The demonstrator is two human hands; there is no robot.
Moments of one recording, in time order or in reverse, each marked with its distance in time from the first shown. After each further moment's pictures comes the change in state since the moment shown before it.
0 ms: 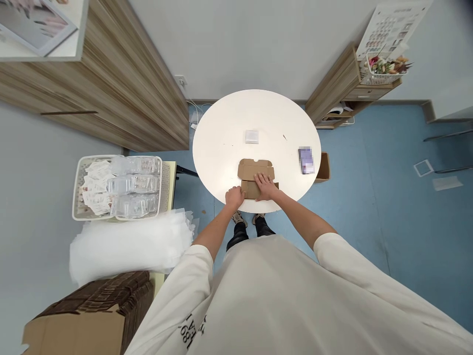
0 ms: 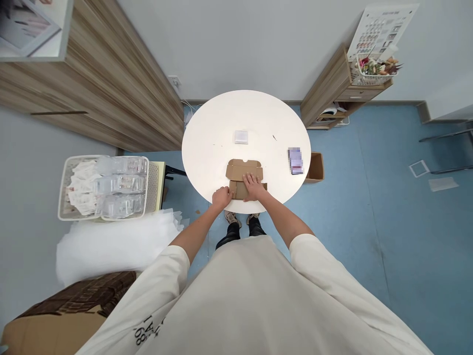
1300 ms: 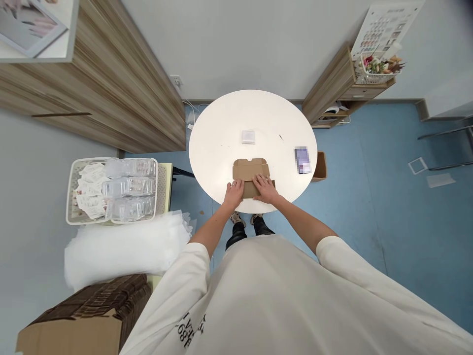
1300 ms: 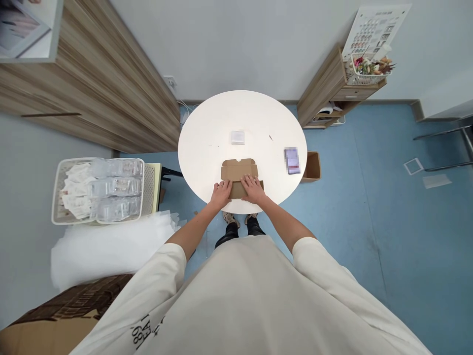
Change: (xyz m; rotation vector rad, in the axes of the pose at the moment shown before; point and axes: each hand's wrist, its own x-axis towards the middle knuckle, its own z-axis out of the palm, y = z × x) left_hand 0.001 0.004 -0.005 0.145 0.086 0.374; right_hand -0.026 -0.004 0.002 -0.042 0.190 -0.031
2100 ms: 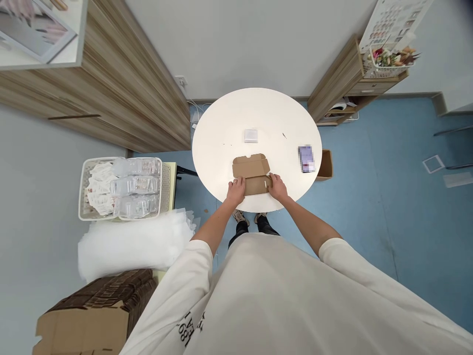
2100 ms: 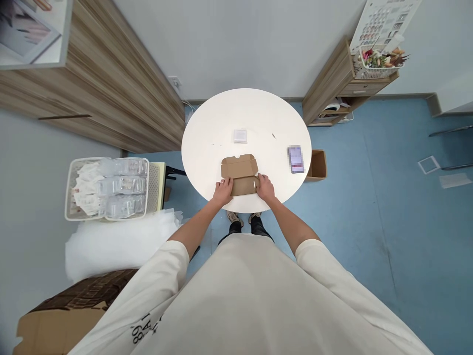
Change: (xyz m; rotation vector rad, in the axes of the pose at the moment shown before) left_hand 0.010 0.000 -0.001 0.030 -0.031 -0.060; right_hand -0.012 0.034 0.016 0.291 0.165 0.400
